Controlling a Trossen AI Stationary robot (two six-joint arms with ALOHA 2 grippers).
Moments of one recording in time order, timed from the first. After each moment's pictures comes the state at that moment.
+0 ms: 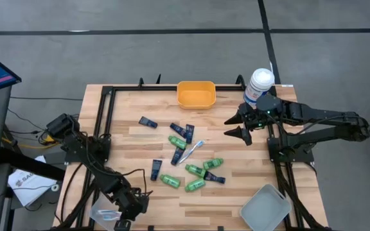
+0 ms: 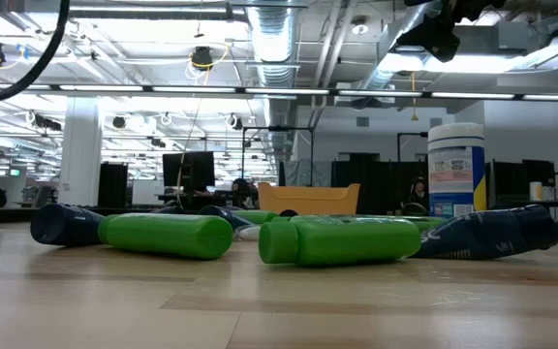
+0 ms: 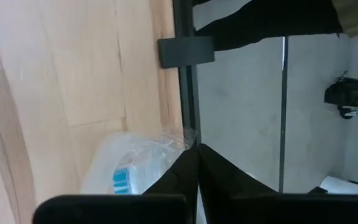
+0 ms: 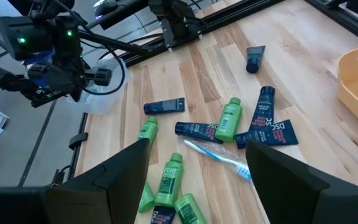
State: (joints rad) left arm -0.81 1.62 1.01 -0.43 0.26 -0.83; right arm -0.12 0.89 0.89 -0.48 -0.17 0.32
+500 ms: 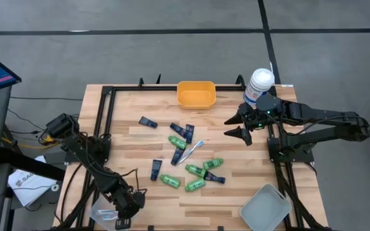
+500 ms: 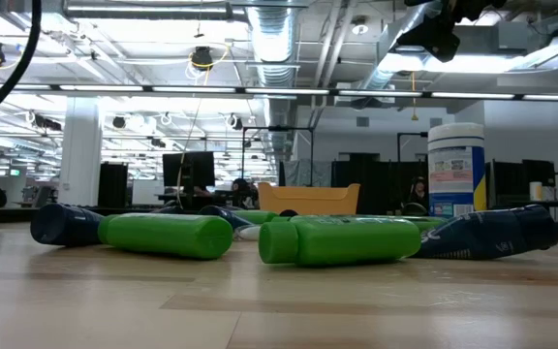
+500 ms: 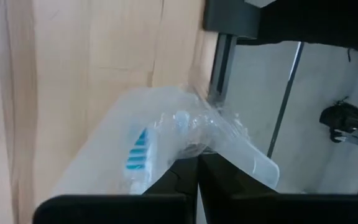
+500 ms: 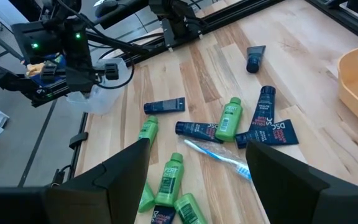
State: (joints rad) left arm -0.84 1.61 0.94 -0.43 0.27 -1.05; right arm -0.12 0.89 0.89 -0.48 -0.17 0.32
